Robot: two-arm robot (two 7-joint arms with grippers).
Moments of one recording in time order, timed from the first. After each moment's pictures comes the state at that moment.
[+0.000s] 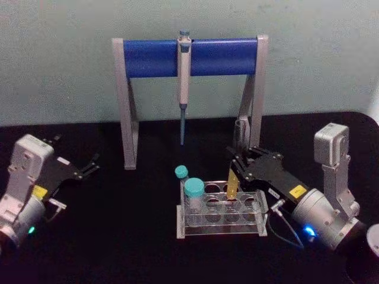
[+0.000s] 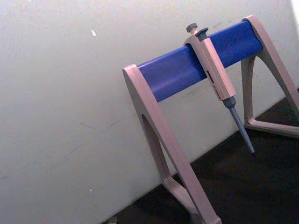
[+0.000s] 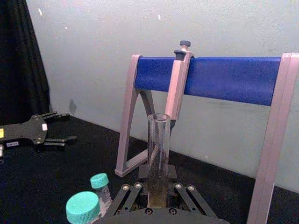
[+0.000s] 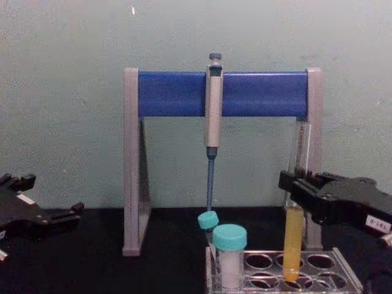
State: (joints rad) left arm -0.20 0.60 0.45 -1.41 -0.25 -0.12 0.03; right arm 0.13 0.34 -0.32 -1.52 0.39 -0.09 0.40
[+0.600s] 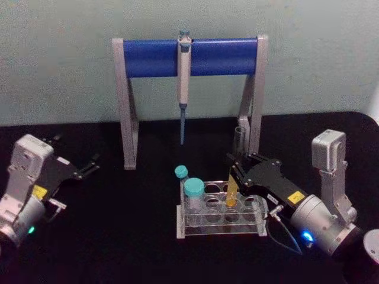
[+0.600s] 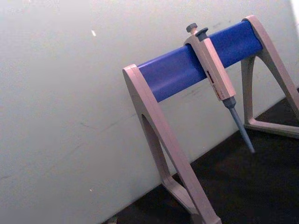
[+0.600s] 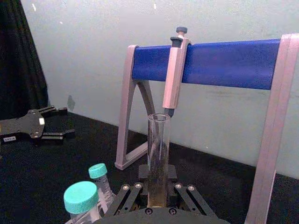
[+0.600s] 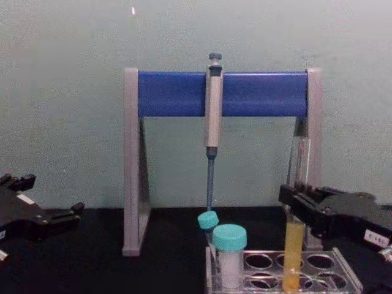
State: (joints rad) left arm -0.20 0.60 0.45 -1.41 -0.25 -0.12 0.03; right arm 0.12 0.33 -0.32 -1.49 0.39 -0.09 0.40
